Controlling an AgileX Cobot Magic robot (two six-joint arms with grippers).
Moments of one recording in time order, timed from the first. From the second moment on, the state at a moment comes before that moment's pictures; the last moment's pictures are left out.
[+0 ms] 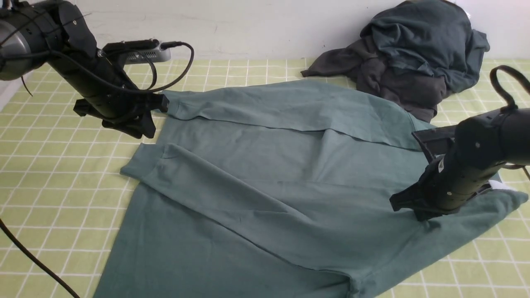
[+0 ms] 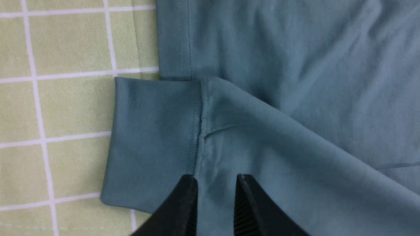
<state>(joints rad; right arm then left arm) 0.22 1.85 -1.09 -0.12 0.73 0.18 -0.02 2.05 -1.71 -0.27 0.99 0.19</state>
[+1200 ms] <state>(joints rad) 0.22 1.59 -0.99 -0.15 0.81 0.21 0.01 2.57 -2.28 -0.33 0.68 0.24</state>
